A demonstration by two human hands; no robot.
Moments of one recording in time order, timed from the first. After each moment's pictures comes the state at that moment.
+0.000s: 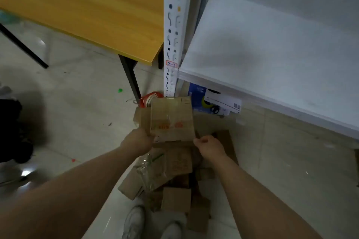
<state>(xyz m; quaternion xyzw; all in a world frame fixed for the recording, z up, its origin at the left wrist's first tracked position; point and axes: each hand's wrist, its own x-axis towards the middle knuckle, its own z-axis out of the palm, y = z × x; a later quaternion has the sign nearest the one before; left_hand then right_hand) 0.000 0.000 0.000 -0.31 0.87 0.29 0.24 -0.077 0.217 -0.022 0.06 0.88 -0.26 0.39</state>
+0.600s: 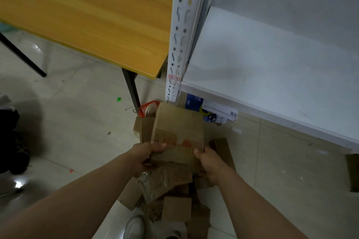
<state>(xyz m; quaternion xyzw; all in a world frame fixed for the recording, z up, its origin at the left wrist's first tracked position) 0.012 -0.006 0.024 -0.47 0.48 0.70 0.26 -0.059 0.207 0.019 0.22 0.73 -0.46 0.45</state>
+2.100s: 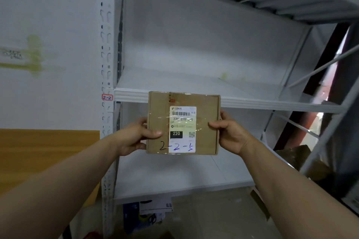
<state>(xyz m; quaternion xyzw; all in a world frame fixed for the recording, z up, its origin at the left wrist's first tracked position) -0.026 0.075 0.560 0.11 0.67 0.71 0.18 -0.013 0.380 0.586 -0.01 0.64 -0.77 0.03</state>
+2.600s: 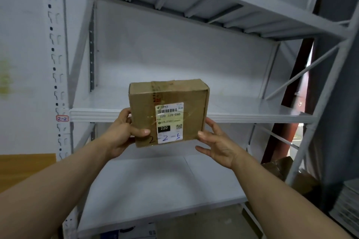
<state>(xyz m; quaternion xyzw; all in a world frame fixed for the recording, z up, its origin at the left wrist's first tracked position) -0.027 0.194 0.620 0.14 0.62 0.77 0.03 0.001 0.498 0.608 -0.05 0.66 -0.75 0.02</state>
